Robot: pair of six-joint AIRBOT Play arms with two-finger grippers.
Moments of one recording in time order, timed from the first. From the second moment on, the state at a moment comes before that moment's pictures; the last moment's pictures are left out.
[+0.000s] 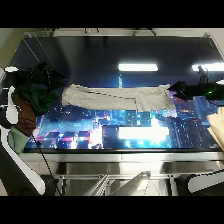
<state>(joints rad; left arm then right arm) 0.31 -2.26 2.05 0.35 -1.78 -1.47 -0.39 -1.77 1.29 -0.66 1.09 0.98</state>
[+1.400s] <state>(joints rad) -0.36 -2.24 2.05 0.78 -1.27 -1.43 -0.34 -1.63 1.37 -0.70 1.30 1.08</state>
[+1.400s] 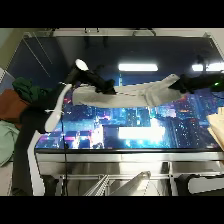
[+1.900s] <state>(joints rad) -0.43 -2.27 2.05 0.47 -1.13 -1.40 -0.32 -1.51 1.46 -0.59 1.50 1.13</state>
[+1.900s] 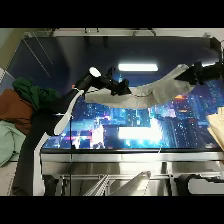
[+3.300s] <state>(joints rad) 0.04 -1.72 1.73 -0.05 -1.71 -1.10 0.18 -1.90 1.82 -0.86 1.34 1.45</state>
